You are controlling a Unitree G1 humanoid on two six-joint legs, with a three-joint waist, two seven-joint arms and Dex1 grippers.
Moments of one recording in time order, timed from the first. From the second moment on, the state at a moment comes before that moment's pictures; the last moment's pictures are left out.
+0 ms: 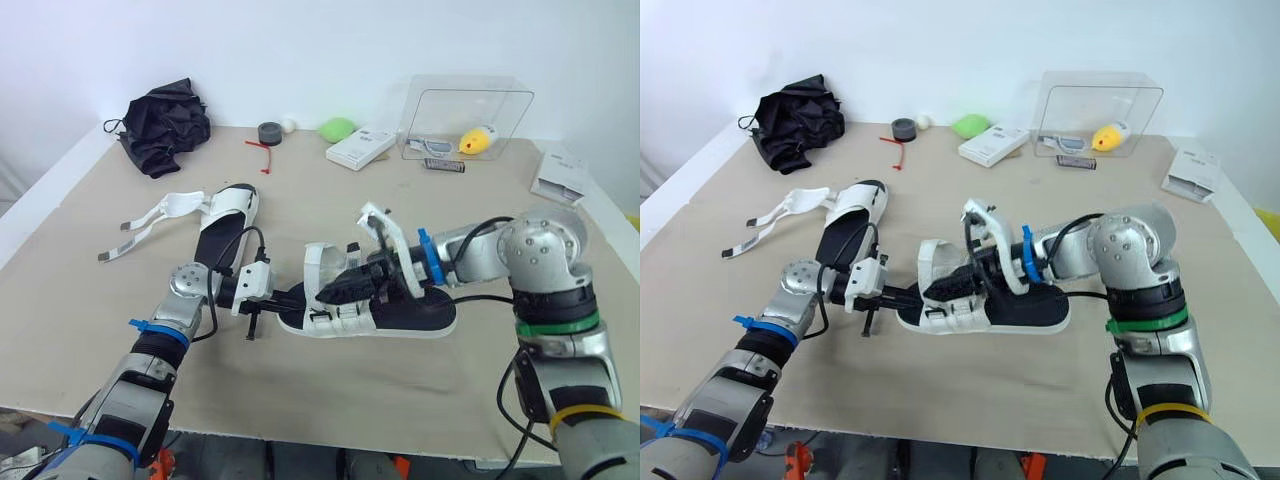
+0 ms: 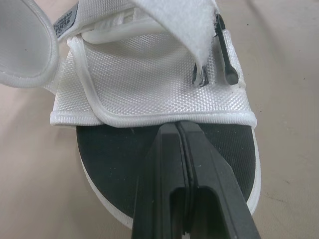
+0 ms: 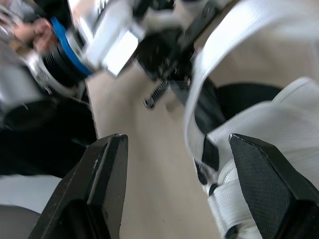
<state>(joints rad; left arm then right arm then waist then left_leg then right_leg) -0.66 0.37 -0.21 0.74 -0.16 -0.43 -1.46 -0.85 -0.54 0.08 -0.17 1.09 1.62 0.45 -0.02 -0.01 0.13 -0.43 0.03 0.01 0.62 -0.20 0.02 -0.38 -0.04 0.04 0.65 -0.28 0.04</state>
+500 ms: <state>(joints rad) -0.67 0.37 -0.21 0.74 -0.16 -0.43 -1.47 -0.84 -0.41 0.11 -0.18 1.00 1.62 0.33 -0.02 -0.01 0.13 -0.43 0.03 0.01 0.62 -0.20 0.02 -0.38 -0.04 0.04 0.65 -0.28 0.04</state>
